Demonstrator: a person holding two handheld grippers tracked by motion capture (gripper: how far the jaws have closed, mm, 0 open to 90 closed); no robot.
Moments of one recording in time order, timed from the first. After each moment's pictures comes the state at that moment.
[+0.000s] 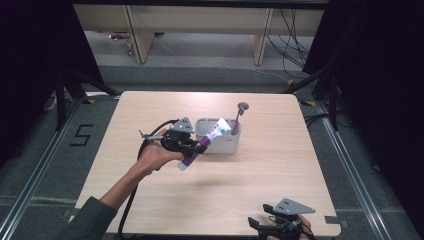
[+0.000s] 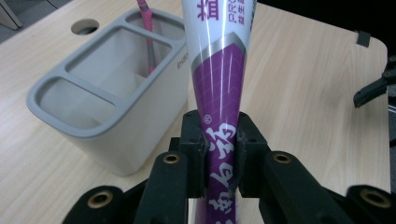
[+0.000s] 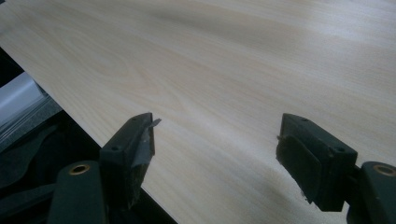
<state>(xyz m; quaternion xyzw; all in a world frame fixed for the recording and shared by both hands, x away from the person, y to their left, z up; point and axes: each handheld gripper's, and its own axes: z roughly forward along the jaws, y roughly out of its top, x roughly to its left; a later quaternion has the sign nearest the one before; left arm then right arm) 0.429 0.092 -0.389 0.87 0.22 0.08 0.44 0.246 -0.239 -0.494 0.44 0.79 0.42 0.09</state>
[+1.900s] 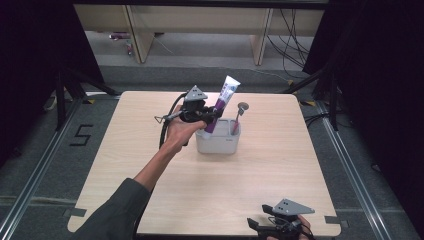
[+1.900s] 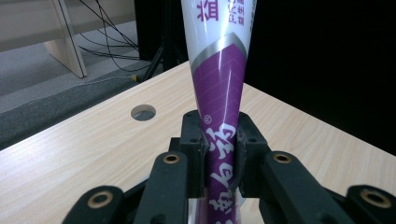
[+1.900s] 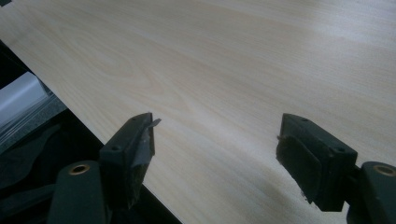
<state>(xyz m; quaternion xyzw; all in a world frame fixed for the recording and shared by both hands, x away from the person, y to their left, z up) 0.487 0.044 -0.358 0.77 0.31 0.15 0.54 0.246 -0.240 -0.493 0.42 0.80 0.41 0.10</state>
